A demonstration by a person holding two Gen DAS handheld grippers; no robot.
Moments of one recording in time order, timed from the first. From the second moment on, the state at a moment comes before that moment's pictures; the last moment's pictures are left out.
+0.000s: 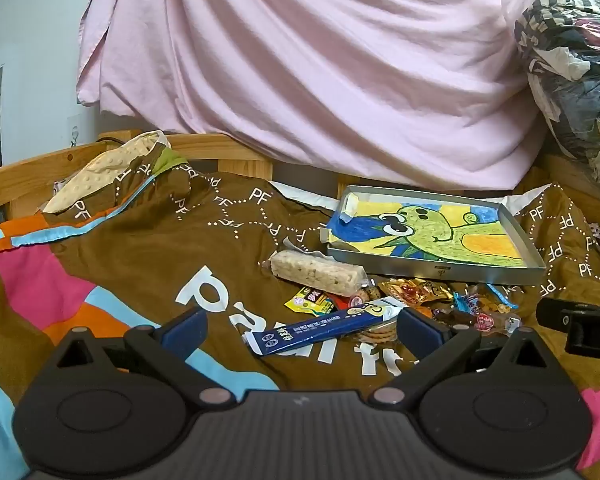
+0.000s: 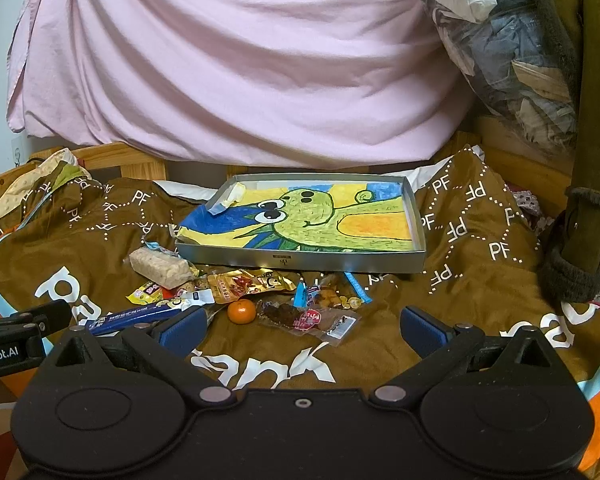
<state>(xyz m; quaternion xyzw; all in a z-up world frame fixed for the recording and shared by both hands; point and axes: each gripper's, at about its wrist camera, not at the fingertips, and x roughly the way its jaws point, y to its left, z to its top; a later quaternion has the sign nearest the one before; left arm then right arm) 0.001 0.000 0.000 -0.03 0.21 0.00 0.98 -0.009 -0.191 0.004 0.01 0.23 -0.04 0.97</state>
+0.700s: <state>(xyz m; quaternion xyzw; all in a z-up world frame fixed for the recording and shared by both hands) 0.001 0.000 0.000 -0.03 0.21 0.00 0.98 -0.008 -0.191 0.003 0.01 0.23 -0.04 0.97</state>
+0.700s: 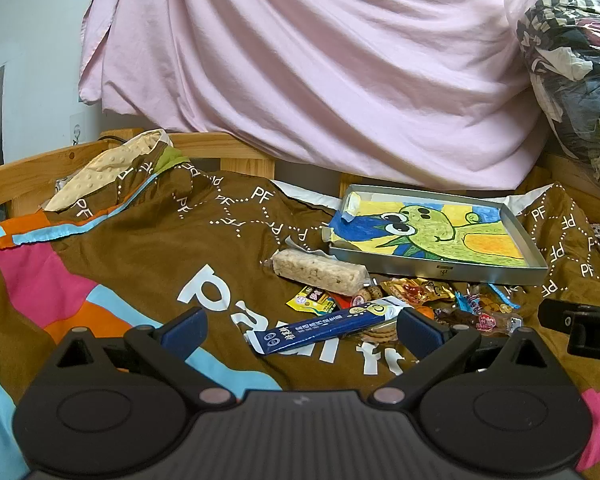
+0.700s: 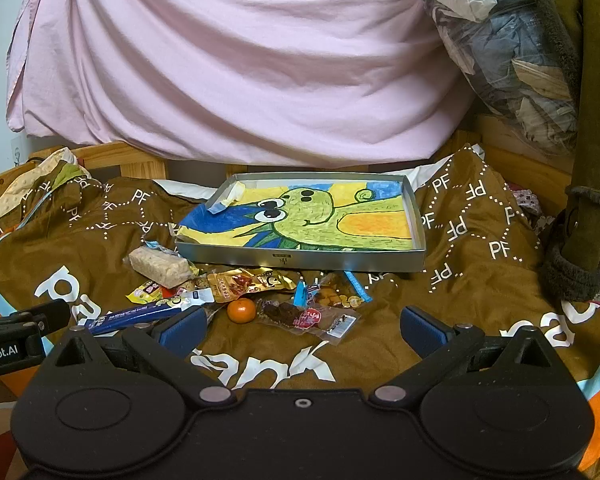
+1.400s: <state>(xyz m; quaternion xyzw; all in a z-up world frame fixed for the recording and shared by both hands) 0.001 0.012 -0.011 -0.02 0.22 0.01 0.97 0.000 -0.187 -0.008 0.00 0.27 -0.04 0.96</state>
